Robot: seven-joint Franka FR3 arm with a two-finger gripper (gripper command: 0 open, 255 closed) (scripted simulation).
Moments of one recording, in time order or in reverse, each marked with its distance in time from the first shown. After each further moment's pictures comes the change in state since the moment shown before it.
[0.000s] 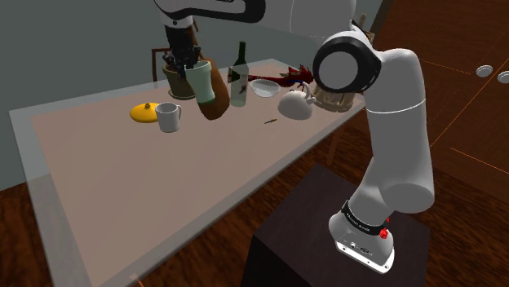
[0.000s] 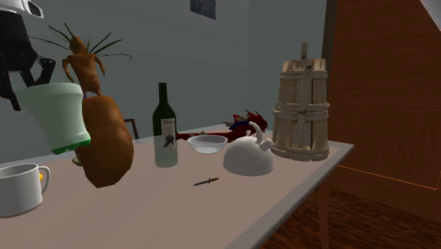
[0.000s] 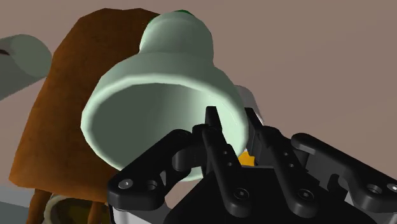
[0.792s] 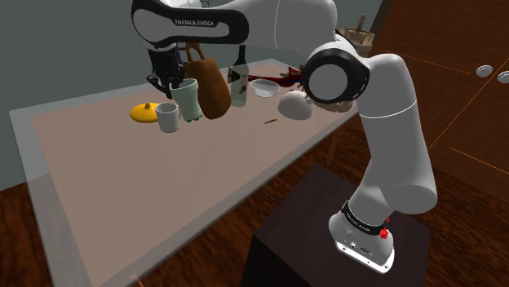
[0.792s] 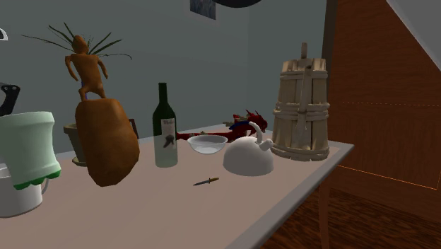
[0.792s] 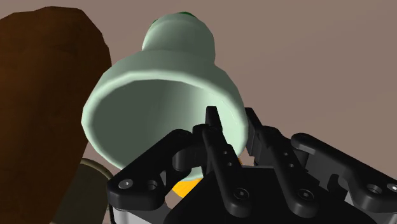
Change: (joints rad) arm 0.066 0.082 0.016 -0.007 -0.010 0.073 0.091
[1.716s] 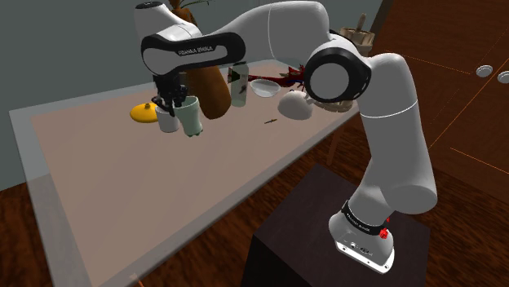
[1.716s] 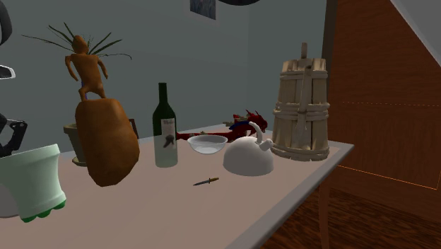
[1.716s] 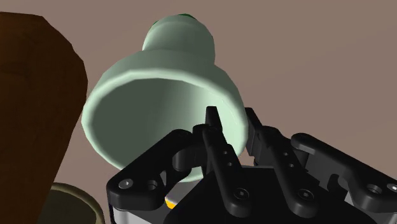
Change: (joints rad) arm -0.003 -0.008 0.000 -0.201 -0.006 0.191 0.024
